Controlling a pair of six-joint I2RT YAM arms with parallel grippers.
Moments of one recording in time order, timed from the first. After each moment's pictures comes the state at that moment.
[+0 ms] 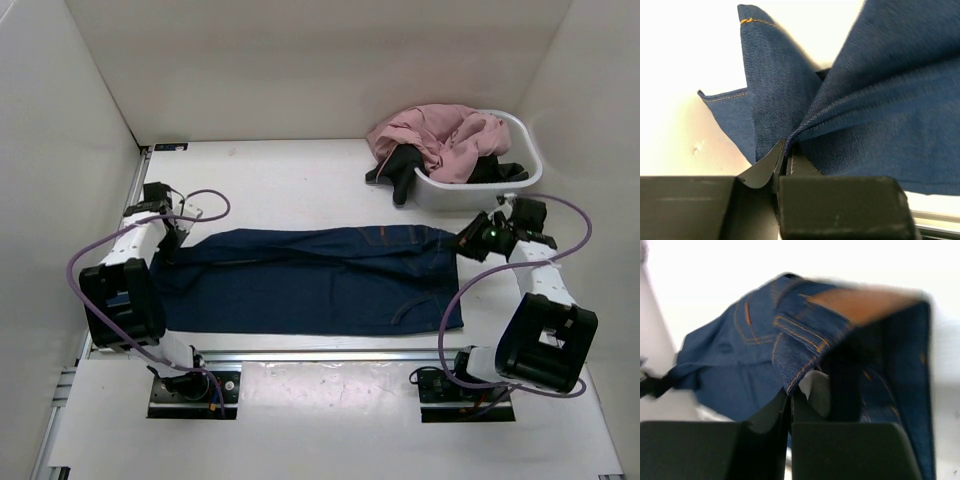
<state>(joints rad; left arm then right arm) 0.17 1.56 1.09 -0.77 -0.20 0.66 -0.26 1.33 0.89 -0.49 -0.61 0.41</state>
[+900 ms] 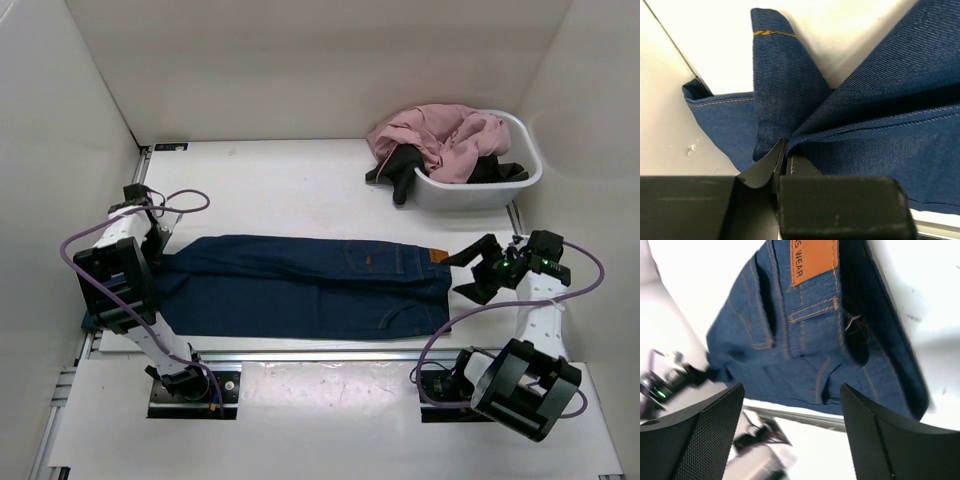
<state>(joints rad) 0.32 1.72 1.16 -0.75 -0.20 0.67 -0.46 1.08 0.71 -0.81 -0.72 0.45</state>
